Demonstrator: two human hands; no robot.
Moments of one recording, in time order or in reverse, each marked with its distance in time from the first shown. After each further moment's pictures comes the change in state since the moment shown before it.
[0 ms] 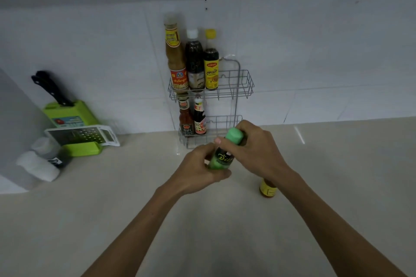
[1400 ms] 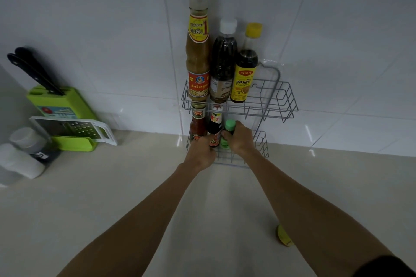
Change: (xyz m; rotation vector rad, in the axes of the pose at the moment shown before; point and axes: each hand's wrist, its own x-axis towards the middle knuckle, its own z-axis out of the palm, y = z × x) left_hand 0.180 -0.120 -0.020 0.210 0.197 -0.247; right_hand 0.204 0.120 0.153 -0.151 -0.154 0.357
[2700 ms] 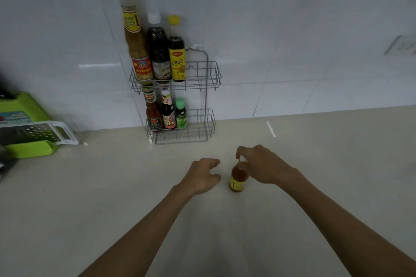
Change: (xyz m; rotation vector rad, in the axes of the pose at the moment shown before) left_hand -0.168 0.067 0.084 0.008 -0.371 0.128; right_hand -0.243 0.100 -0.153 -0.528 -0.221 -0.126
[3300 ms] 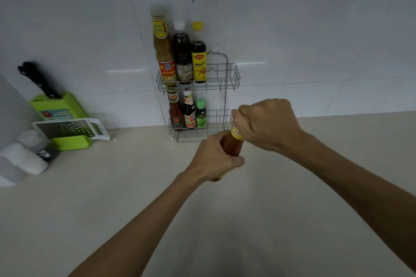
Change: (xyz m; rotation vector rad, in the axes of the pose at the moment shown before) left_hand -0.063 0.059 -0.052 -0.175 0.292 0.166; right_hand -0.014 -0.073 -0.081 -0.280 0.813 -0.367
